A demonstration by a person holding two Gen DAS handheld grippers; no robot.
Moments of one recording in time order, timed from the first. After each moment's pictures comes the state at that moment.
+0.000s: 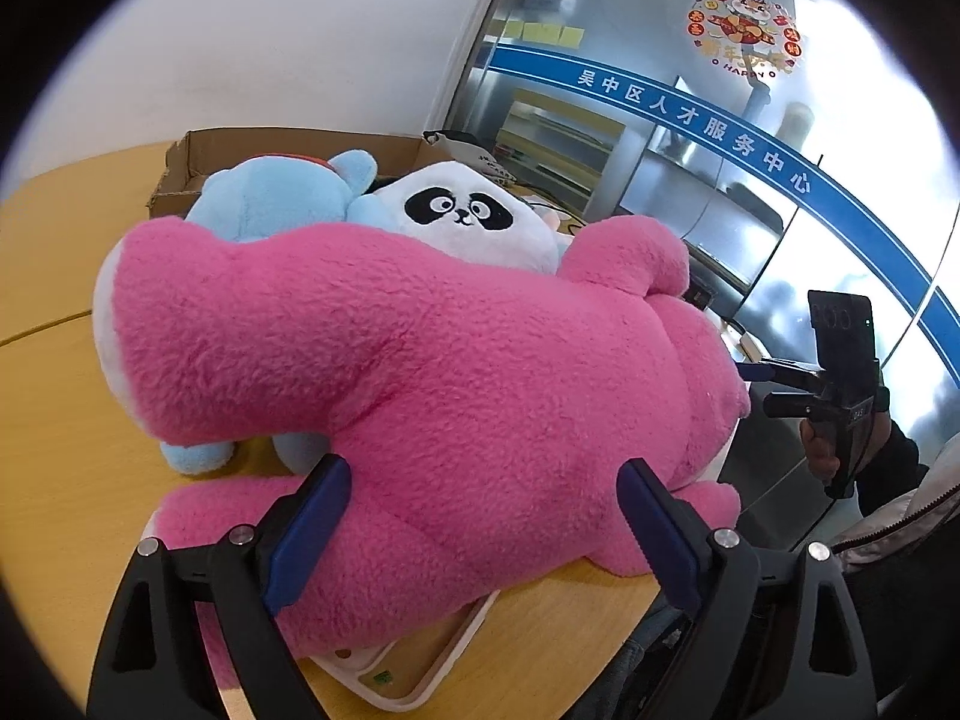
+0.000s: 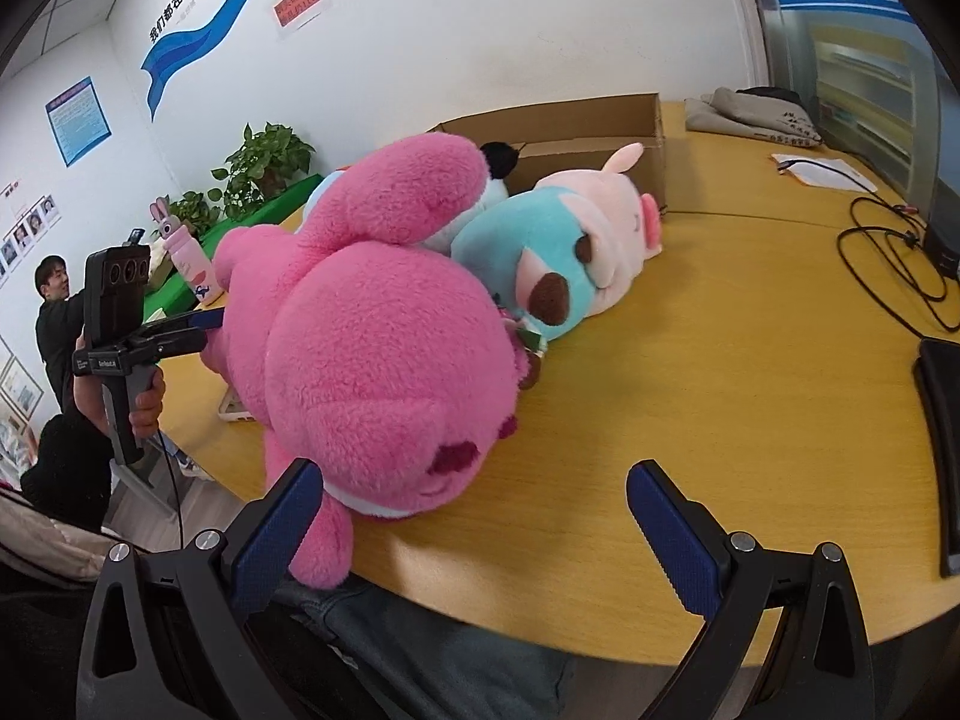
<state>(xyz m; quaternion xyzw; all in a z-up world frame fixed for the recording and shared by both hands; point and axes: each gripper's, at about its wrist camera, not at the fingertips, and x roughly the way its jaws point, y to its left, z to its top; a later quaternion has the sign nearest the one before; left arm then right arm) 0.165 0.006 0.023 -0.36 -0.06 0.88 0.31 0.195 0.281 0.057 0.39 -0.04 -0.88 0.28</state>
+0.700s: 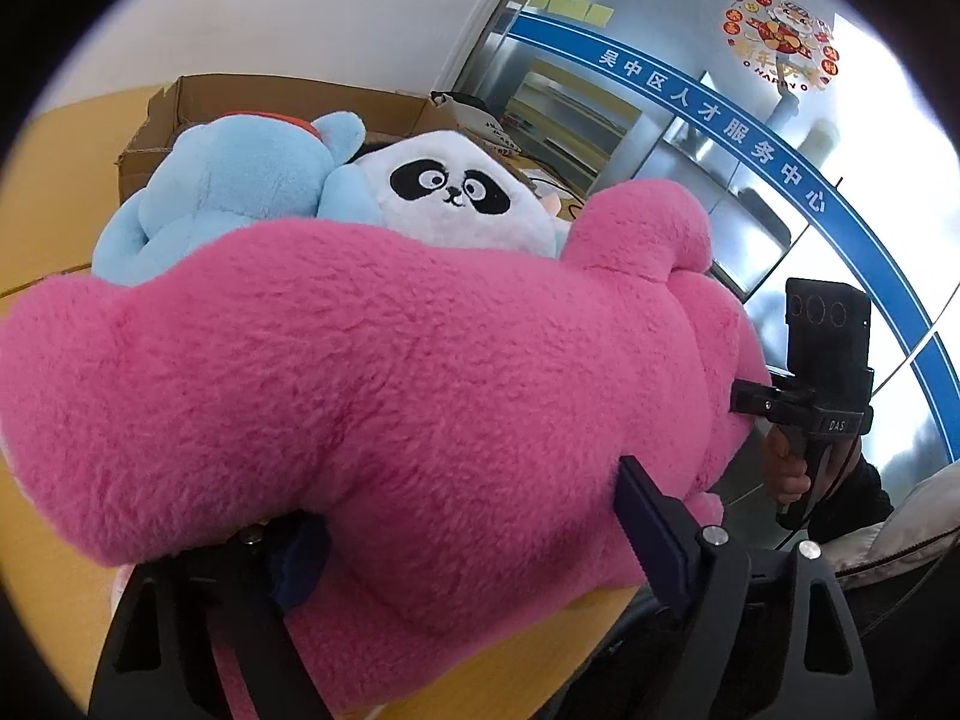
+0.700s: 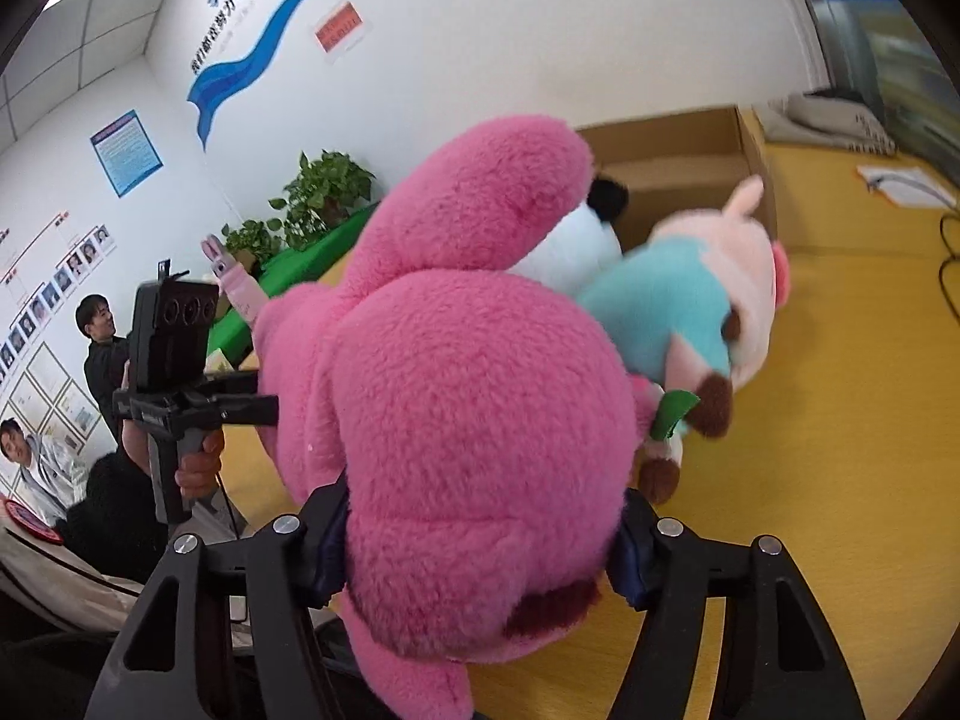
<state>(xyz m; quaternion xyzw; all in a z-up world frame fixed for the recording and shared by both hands) 0.151 0.019 0.034 -0.41 -0.10 0.85 0.31 0.170 0.243 0.080 0.35 -0.09 -0.87 0.35</state>
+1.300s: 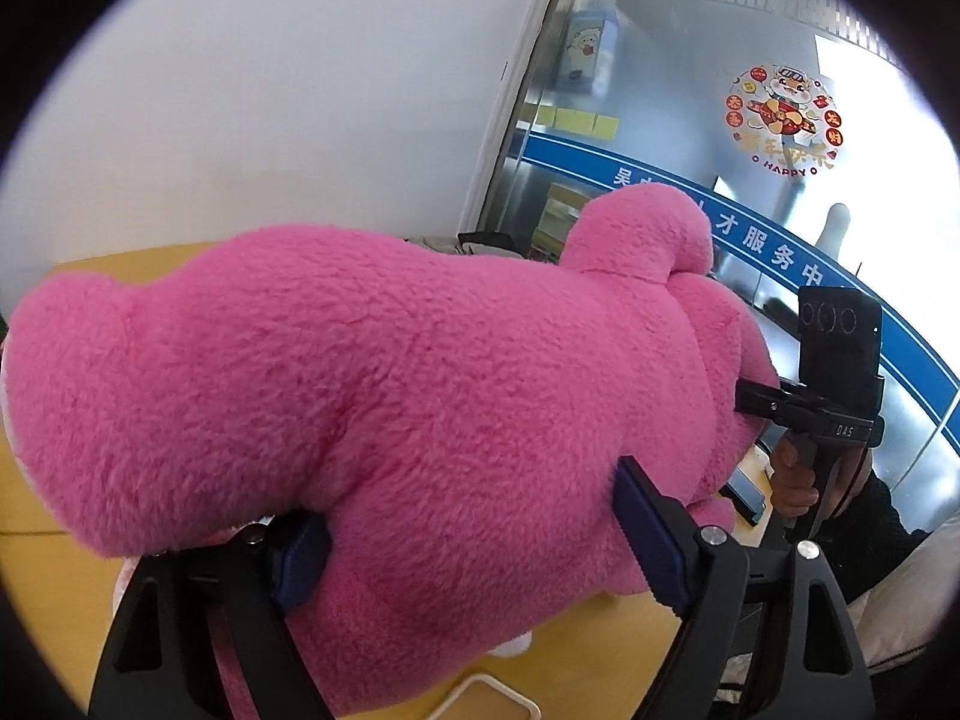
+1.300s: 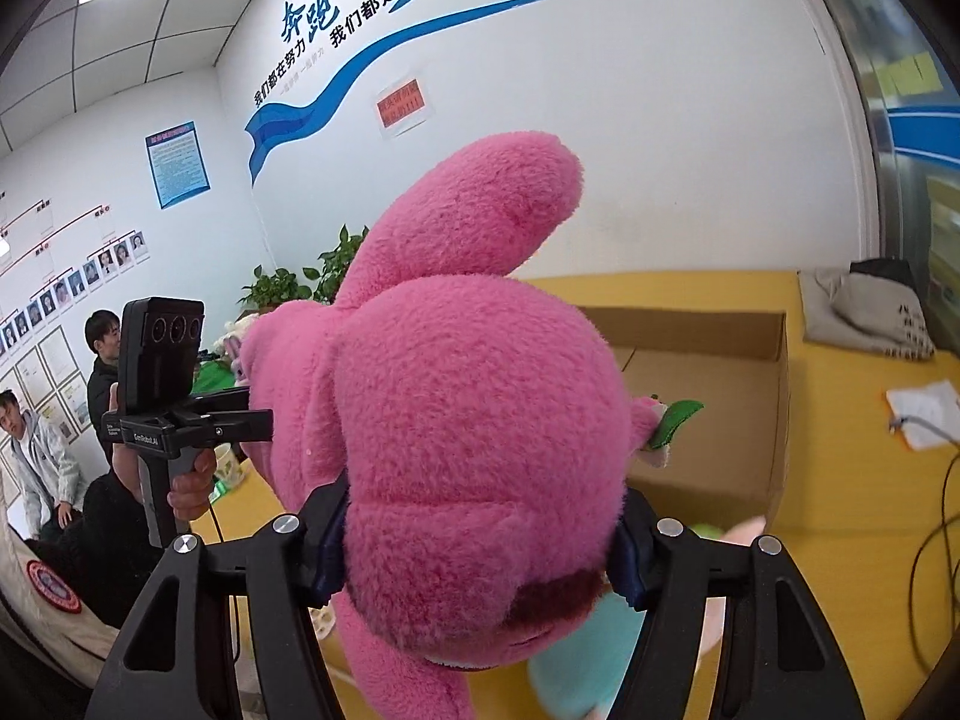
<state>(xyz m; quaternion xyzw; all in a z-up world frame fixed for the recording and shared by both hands) 0.065 0.012 0.174 -0.30 -0.06 0.92 0.25 0.074 0.225 0.213 0.24 -0.05 -0.89 0.37</state>
